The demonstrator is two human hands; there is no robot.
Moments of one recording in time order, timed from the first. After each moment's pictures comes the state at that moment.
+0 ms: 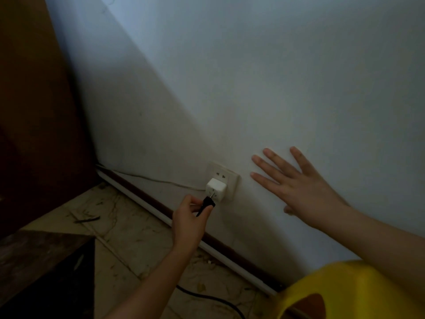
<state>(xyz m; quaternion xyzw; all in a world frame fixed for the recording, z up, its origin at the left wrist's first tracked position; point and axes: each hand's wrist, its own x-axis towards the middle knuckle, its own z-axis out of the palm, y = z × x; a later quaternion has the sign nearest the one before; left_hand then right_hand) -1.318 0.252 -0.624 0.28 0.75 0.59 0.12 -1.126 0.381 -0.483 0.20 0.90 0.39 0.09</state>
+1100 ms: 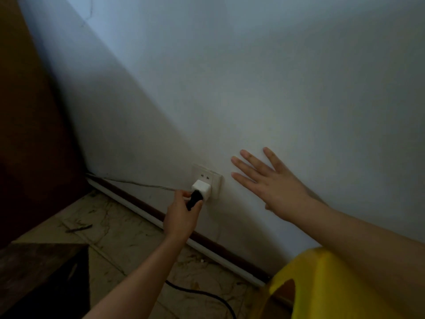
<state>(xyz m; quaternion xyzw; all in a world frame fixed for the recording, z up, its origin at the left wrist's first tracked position) -1.316 0.263 -0.602 0.31 0.81 0.48 0.15 -1.128 0.379 -0.486 0.20 0.91 0.37 0.06</state>
